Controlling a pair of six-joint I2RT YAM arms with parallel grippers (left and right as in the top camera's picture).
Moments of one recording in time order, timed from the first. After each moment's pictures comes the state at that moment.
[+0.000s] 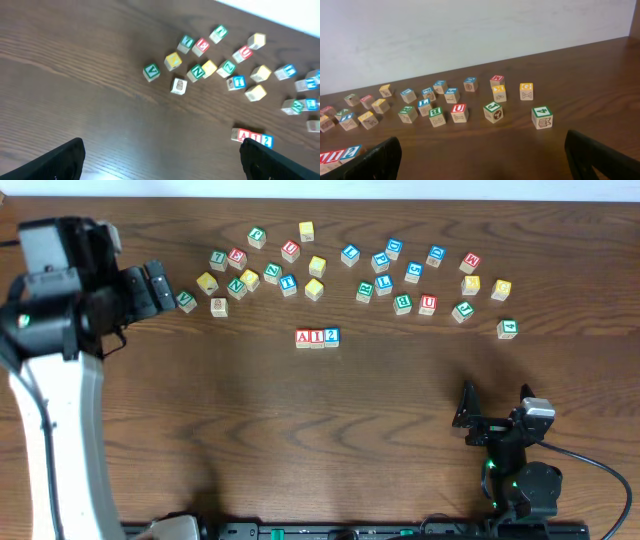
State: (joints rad) left arm 0.19 1.38 1.59 -1.10 0.10 -0.15; right arm 0.01 0.01 0.01 -0.07 0.02 0.19
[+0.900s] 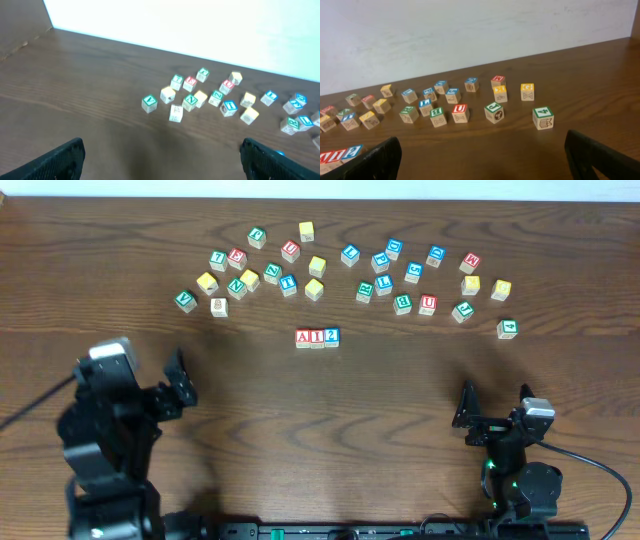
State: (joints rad) left arm 0.19 0.54 0.68 -0.50 0.10 -0.12; right arm 0.01 0.01 0.01 -0.07 0.02 0.19
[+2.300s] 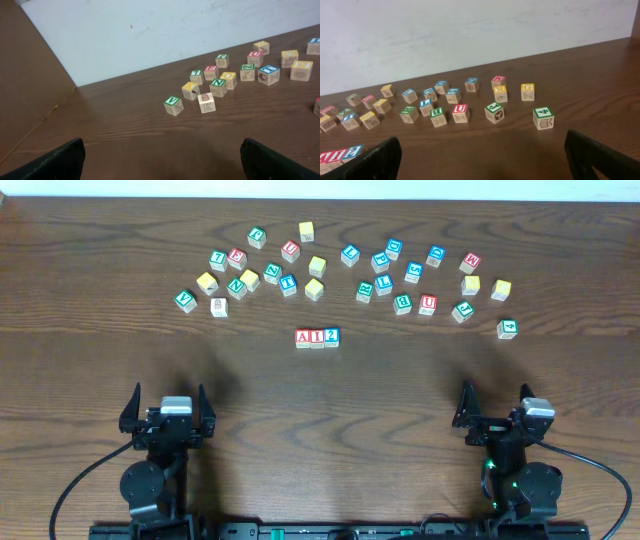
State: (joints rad) left arm 0.19 0.01 0.03 -0.12 0.10 0.31; right arm 0.01 0.01 0.01 -0.07 0.02 0.19
